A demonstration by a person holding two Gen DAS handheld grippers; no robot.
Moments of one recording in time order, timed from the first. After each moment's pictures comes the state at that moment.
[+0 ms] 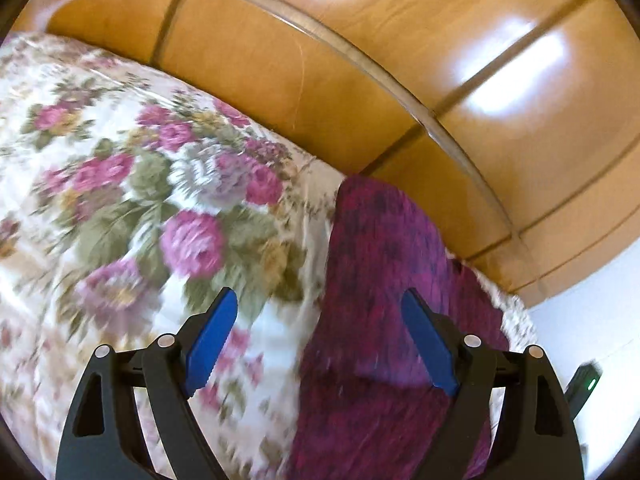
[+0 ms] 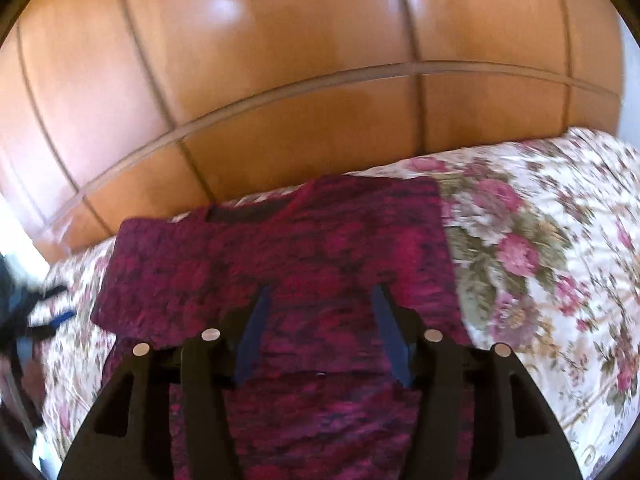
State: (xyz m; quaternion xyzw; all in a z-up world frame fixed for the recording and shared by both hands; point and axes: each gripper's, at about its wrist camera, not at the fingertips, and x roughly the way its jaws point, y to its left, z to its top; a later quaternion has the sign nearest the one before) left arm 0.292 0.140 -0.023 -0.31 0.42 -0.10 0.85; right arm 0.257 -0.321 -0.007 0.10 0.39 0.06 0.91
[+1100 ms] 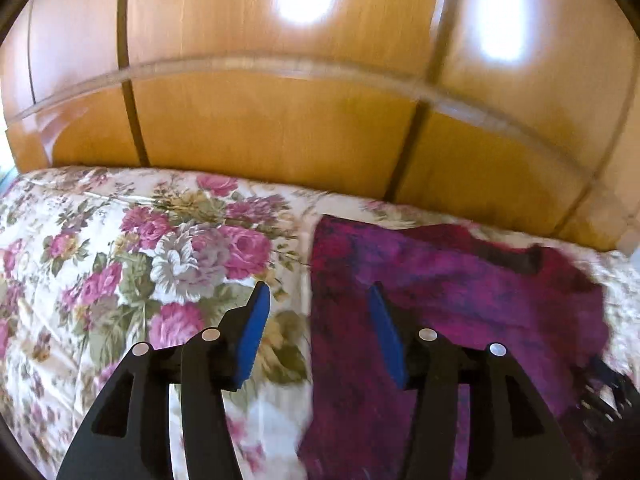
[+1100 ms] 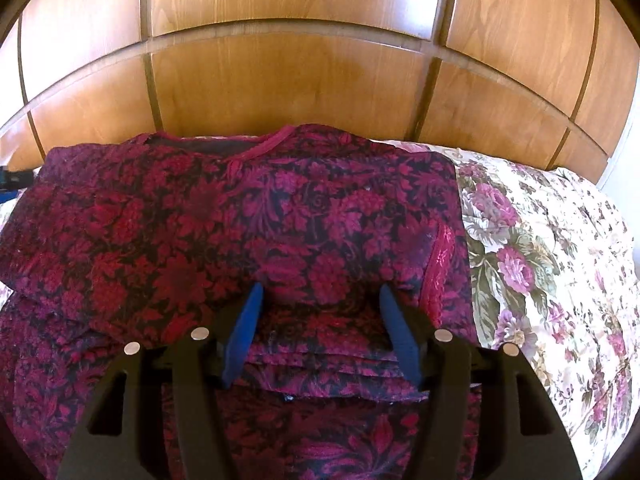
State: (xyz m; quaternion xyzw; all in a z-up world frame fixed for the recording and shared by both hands) left arm 0.305 0.044 -0.006 -0.08 0.38 -0.01 0.92; right arm 0.279 -0.289 -0.058 -0.02 0.41 -0.02 0.91
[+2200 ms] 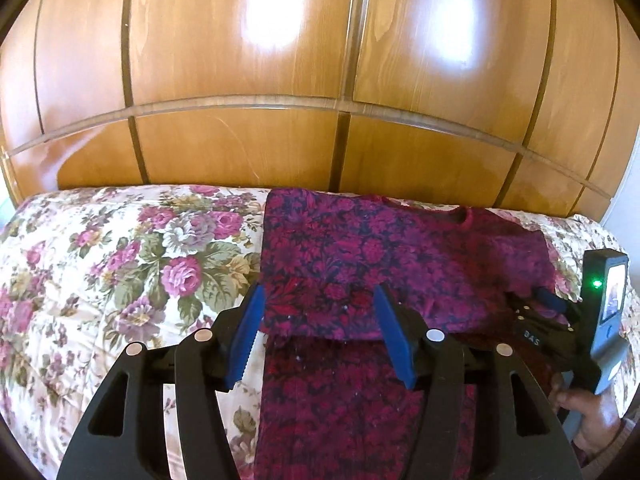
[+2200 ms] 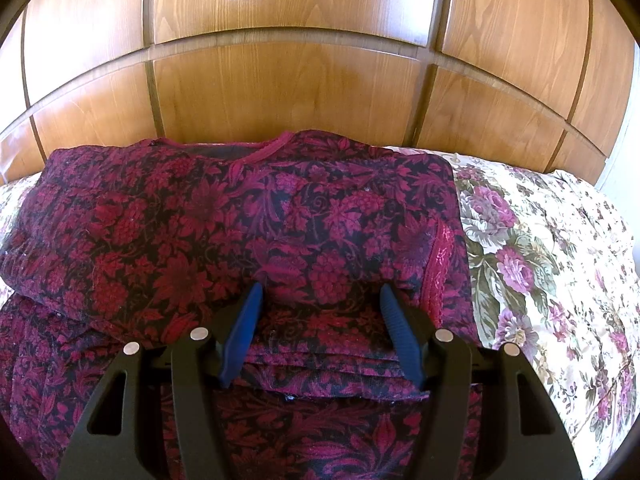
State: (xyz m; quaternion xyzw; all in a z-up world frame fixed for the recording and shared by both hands) left arm 0.209 0.006 0.020 -0.04 0.34 -0.03 0.94; right arm 0.278 -0.289 -0.056 -0.02 0.40 -0.02 0.92
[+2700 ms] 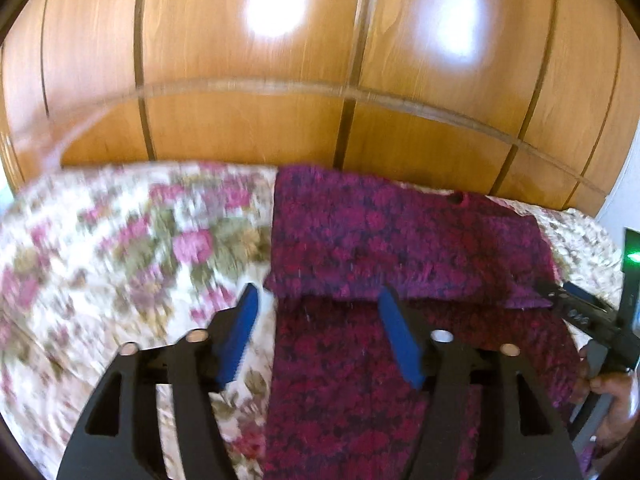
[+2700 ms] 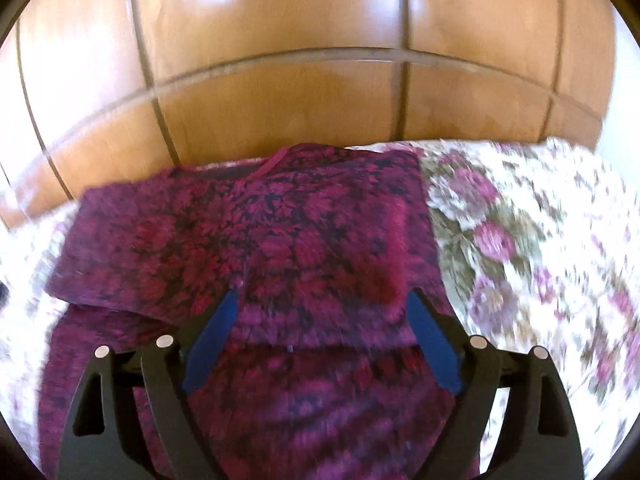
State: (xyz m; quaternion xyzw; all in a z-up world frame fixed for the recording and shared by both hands) left arm 0.188 0.021 0.012 -0.08 0.38 -0.04 0.92; right arm 0.234 -0.328 -0.015 0.09 0.40 -0.01 0.91
